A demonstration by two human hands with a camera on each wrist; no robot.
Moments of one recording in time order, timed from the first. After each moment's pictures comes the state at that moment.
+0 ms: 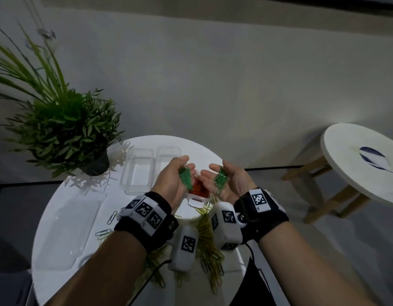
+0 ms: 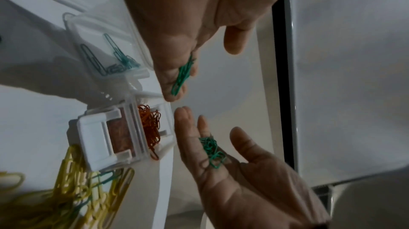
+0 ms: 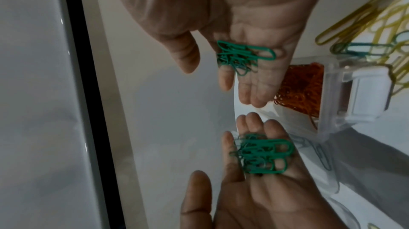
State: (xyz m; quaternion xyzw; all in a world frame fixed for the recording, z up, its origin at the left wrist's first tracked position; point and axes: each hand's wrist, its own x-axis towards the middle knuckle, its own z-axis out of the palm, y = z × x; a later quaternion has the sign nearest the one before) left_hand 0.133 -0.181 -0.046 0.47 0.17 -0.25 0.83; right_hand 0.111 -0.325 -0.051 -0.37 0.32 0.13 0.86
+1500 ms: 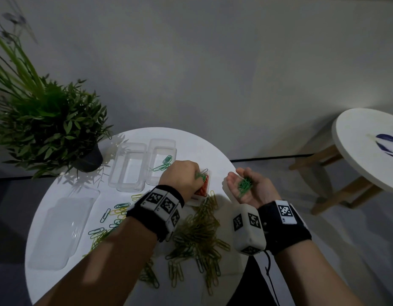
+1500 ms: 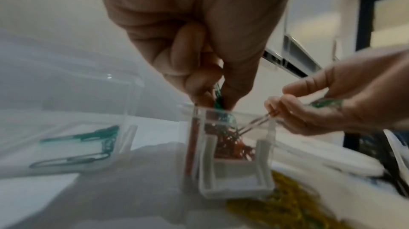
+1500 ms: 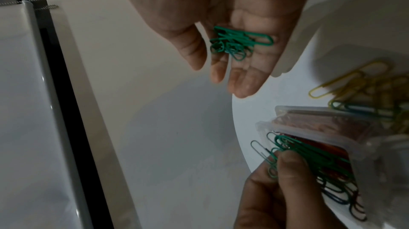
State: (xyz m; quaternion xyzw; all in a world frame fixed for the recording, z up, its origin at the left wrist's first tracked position) left_hand 0.145 -0.200 -0.063 0.95 -0.18 -0.13 0.23; right_hand 0.093 -0.375 -0.077 -0.28 0.39 0.05 0.88
